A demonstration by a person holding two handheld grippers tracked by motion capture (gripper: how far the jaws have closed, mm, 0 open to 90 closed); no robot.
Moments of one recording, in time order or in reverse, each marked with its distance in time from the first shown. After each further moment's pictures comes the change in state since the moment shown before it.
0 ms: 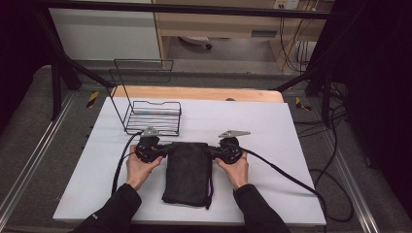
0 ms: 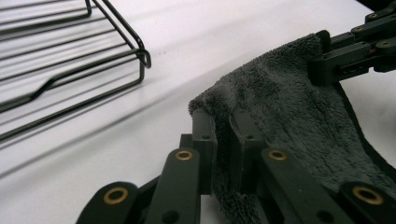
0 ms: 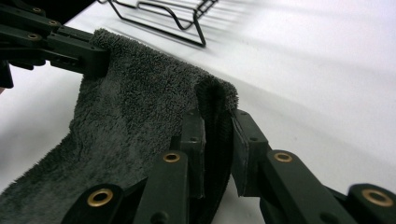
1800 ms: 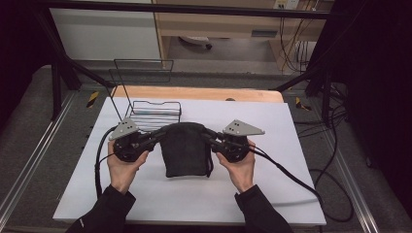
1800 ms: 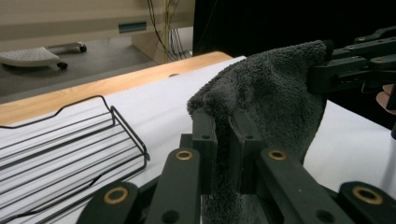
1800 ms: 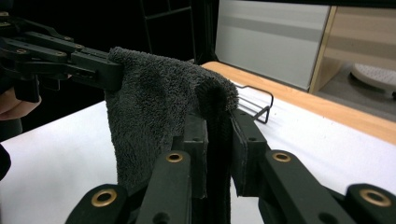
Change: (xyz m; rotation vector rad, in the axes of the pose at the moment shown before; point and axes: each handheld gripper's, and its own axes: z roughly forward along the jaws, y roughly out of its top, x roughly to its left) left arm -0.038 0.033 -0.093 -0.316 0.015 0.092; right arm 0.066 0.049 -0.079 -0.309 -0.017 -0.245
